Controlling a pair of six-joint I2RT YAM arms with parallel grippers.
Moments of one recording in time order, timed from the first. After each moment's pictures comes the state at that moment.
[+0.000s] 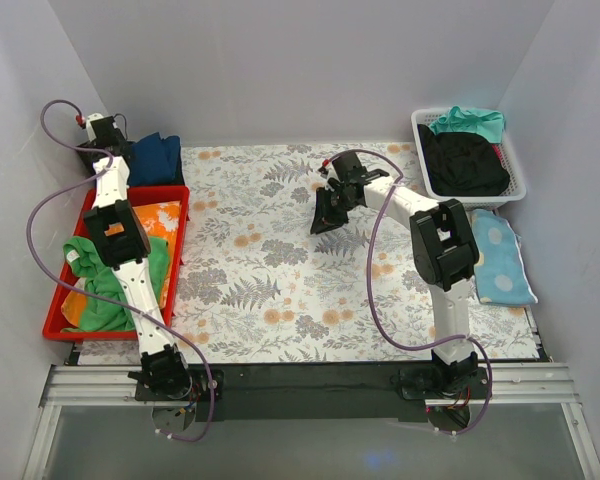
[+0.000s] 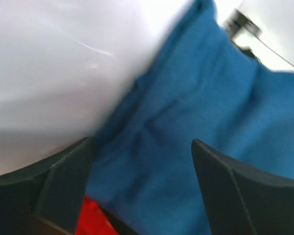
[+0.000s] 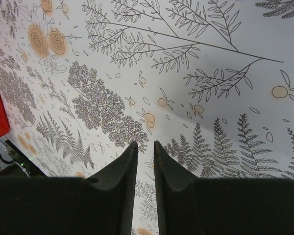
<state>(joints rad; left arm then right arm) 0.33 2.58 2.40 -0.41 -0.43 -0.14 0.49 2.12 1.63 -0.57 -0.48 0.40</state>
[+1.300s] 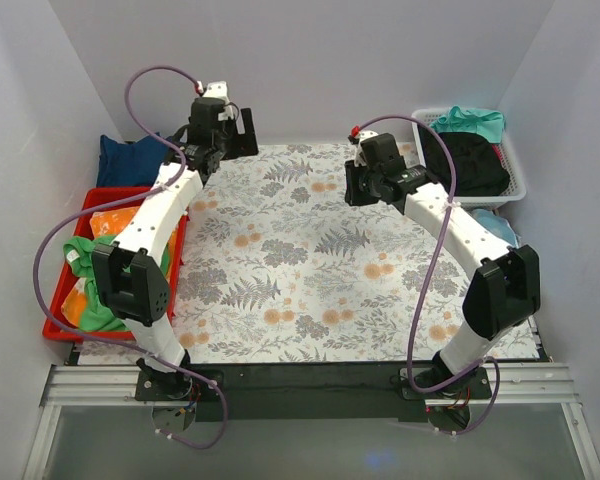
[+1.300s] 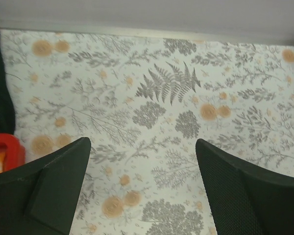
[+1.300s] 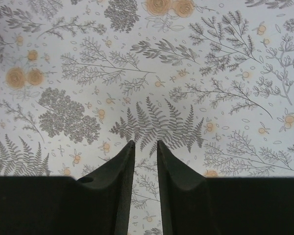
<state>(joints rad) -0.27 1.75 1.74 -0.45 -0.15 -0.27 0.50 1.65 1.49 -0.59 -0.02 0.23</state>
